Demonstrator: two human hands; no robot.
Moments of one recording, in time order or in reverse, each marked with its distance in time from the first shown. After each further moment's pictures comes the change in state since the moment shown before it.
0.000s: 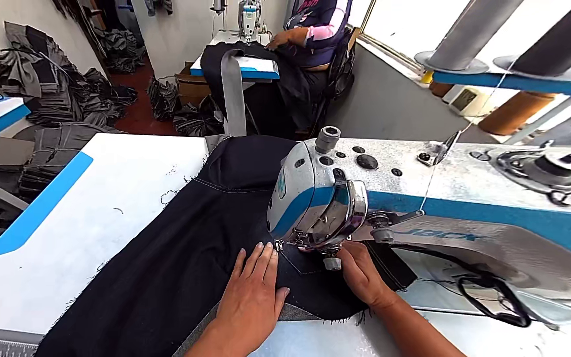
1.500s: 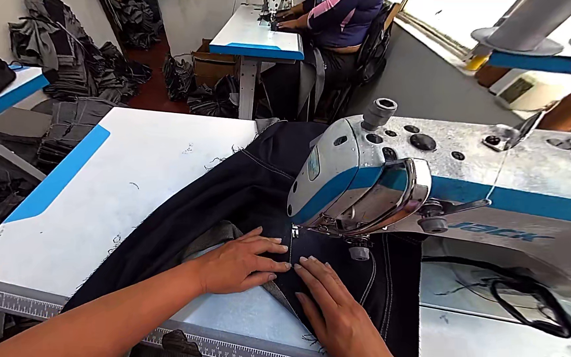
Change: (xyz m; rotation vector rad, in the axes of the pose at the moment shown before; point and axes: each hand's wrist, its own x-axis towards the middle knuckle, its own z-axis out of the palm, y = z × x) left_hand 0.014 -0.086 -0.024 -0.283 -0.150 0.578; right_hand -0.057 -0.083 0.050 -0.430 -0.155 0.007
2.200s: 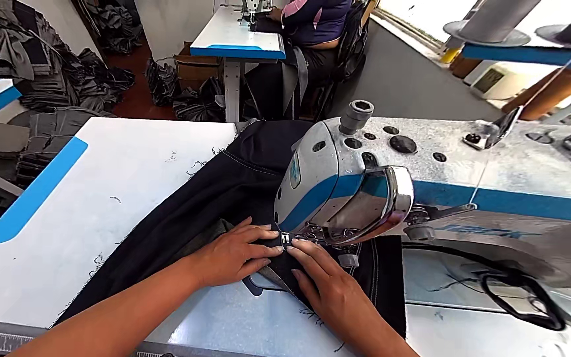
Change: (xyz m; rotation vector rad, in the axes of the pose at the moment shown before) left_hand 0.022 -0.020 -0.005 0.071 0.112 -0.003; right_hand 0.029 0.030 0.007 -0.018 -0.009 0.039
